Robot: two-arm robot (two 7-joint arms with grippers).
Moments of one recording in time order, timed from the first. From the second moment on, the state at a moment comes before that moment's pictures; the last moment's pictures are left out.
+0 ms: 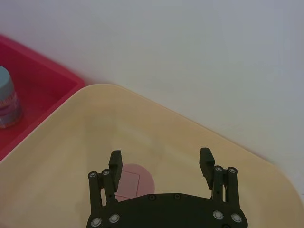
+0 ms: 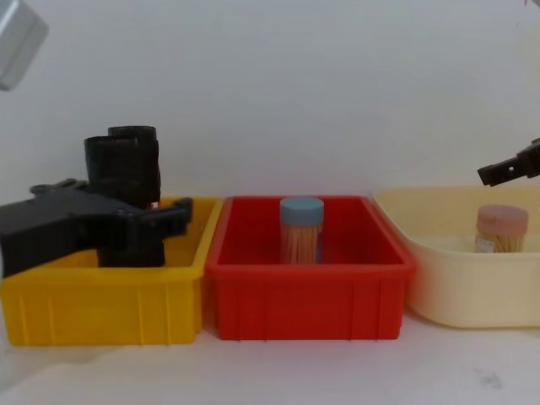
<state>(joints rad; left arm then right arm) -0.06 0.47 0.33 -1.82 -0.34 0.09 -0.10 0.62 0.43 -0.36 -1.37 0.09 0.55 0.33</state>
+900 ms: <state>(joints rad) -0.15 0.42 0.25 -1.72 -0.37 0.19 -0.07 0.62 0.43 -0.36 -1.37 0.09 0.55 0.33</state>
